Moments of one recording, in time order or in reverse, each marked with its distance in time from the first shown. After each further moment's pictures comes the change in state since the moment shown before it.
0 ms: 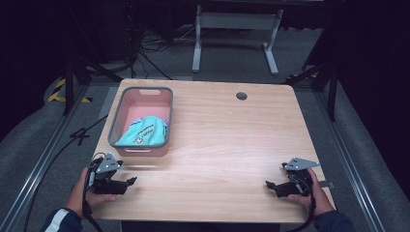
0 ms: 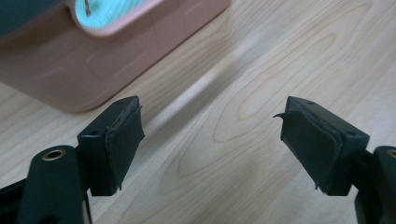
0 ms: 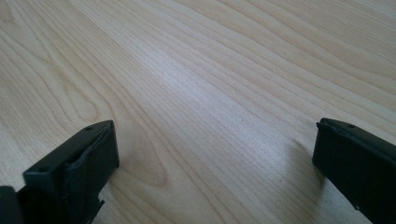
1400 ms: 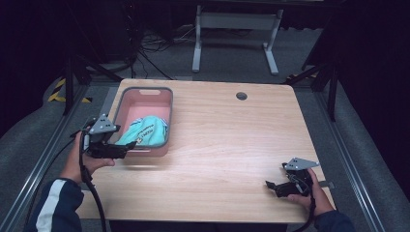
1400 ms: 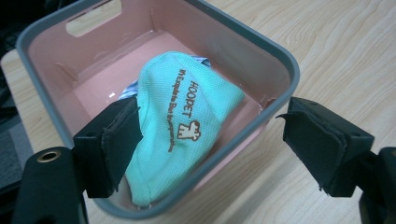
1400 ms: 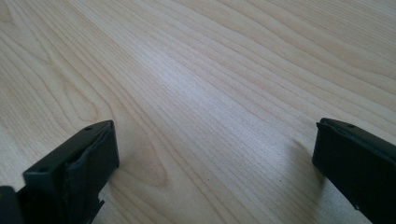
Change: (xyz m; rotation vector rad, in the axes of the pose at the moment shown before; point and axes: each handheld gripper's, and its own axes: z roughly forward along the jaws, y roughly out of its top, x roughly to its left) left arm 0.040 0.101 -0.024 -0.066 0.080 -0.011; right arm 0.000 0.000 0.000 0.000 -0.002 0.003
